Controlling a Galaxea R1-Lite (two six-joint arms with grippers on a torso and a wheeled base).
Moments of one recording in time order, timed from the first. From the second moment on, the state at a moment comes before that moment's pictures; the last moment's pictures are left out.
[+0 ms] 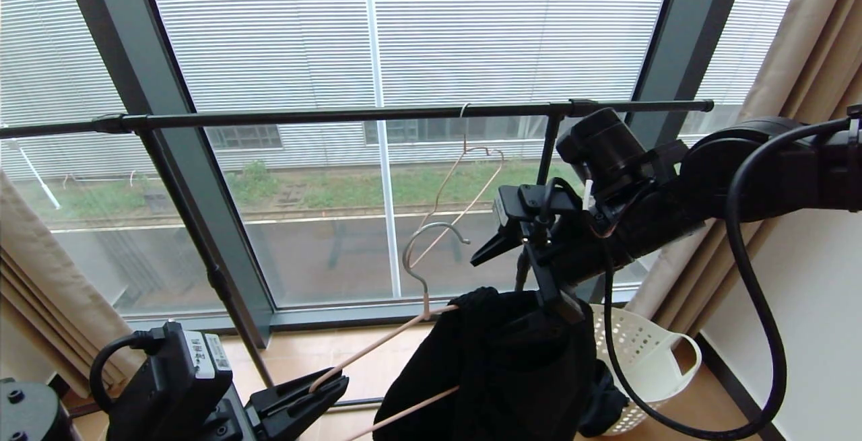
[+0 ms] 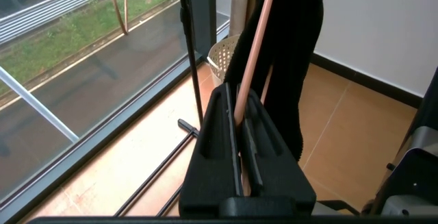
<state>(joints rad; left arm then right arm) -0.73 1.45 -0.02 -1.26 -0.10 0.08 0.56 1.93 -1.52 0.56 0.60 -0.85</state>
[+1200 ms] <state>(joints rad) -0.73 1.45 -0.02 -1.26 -0.10 0.08 0.61 1.95 -1.55 0.61 0.59 -0.84</state>
